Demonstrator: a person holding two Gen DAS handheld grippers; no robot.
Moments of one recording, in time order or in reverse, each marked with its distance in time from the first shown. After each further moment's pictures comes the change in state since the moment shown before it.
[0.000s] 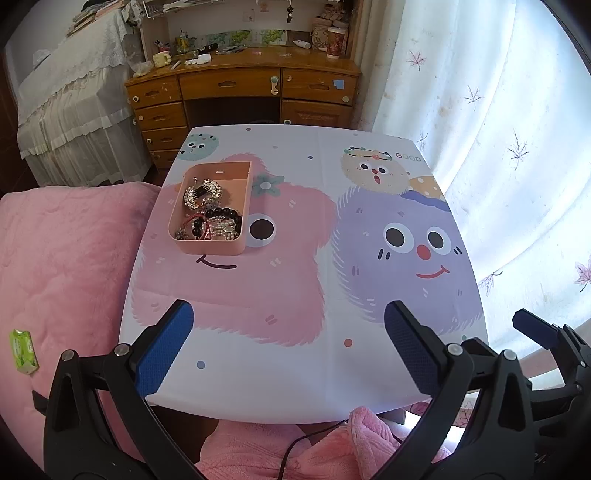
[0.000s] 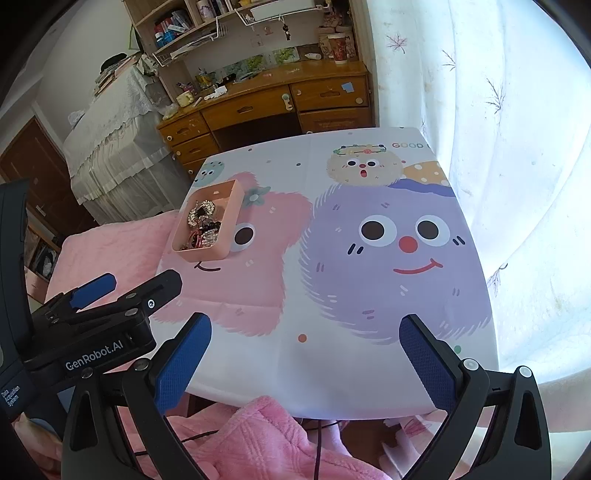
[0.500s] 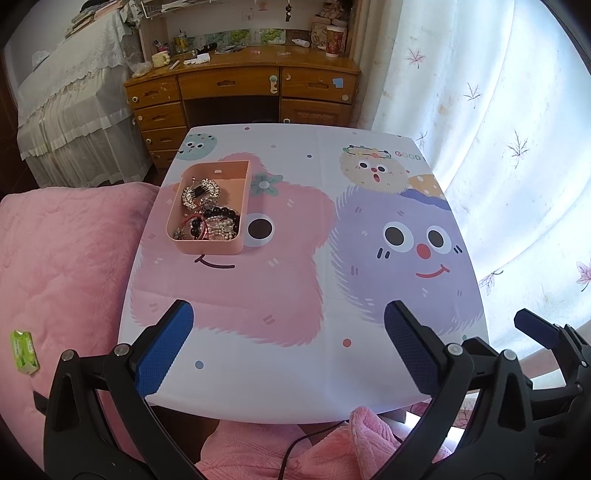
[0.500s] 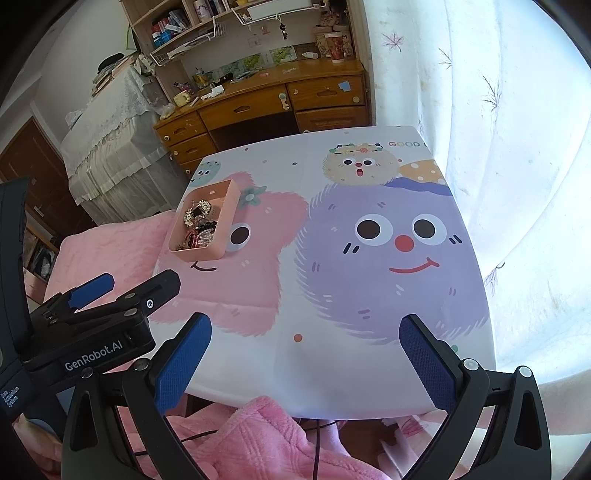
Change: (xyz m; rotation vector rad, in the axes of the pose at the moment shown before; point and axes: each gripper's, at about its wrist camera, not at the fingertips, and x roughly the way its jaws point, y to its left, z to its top) left arm 0.003 -0.003 0.000 0.008 0.001 0.002; right arm 0.000 -0.005 0.003 0.005 0.001 -0.007
